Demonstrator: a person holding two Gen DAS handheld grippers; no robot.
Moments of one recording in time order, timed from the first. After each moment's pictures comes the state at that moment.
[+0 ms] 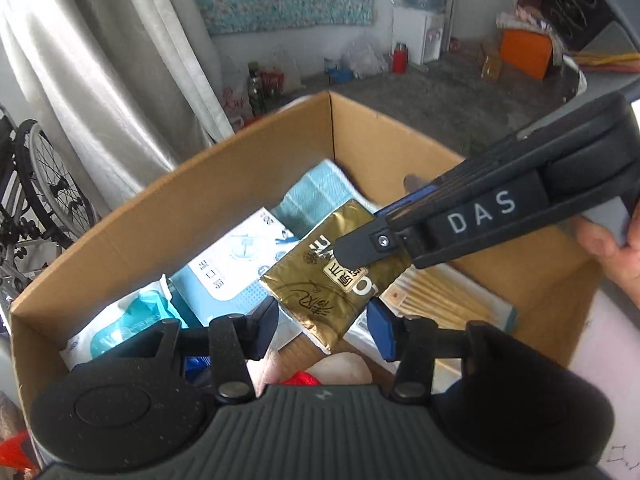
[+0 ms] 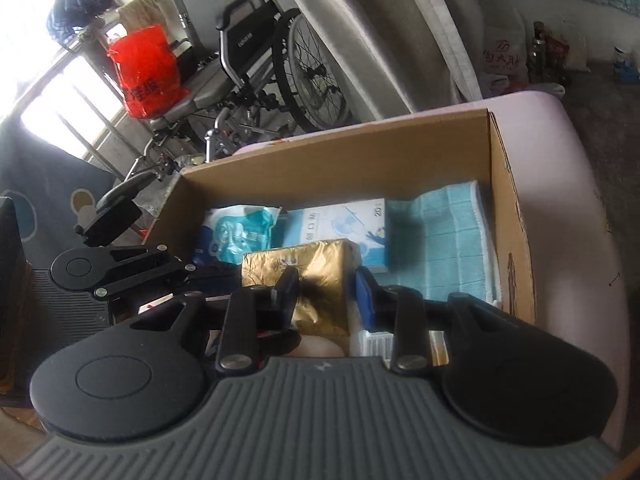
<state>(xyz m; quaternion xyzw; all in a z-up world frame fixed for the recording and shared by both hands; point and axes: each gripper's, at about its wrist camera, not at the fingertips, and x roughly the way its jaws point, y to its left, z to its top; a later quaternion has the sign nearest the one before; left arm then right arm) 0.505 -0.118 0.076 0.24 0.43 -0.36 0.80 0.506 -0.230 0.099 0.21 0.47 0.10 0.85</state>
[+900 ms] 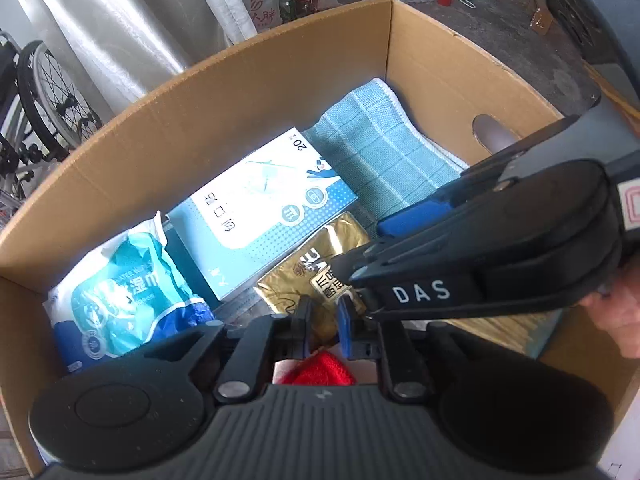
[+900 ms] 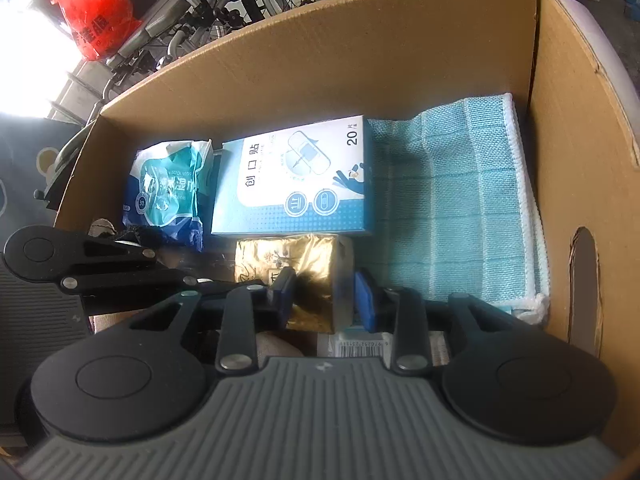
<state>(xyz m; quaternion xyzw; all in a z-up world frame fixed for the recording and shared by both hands) 0.534 -0.127 0.042 0.24 0.53 -0.29 0.76 0.556 -0.194 0.009 0.20 0.57 0.11 0.79</state>
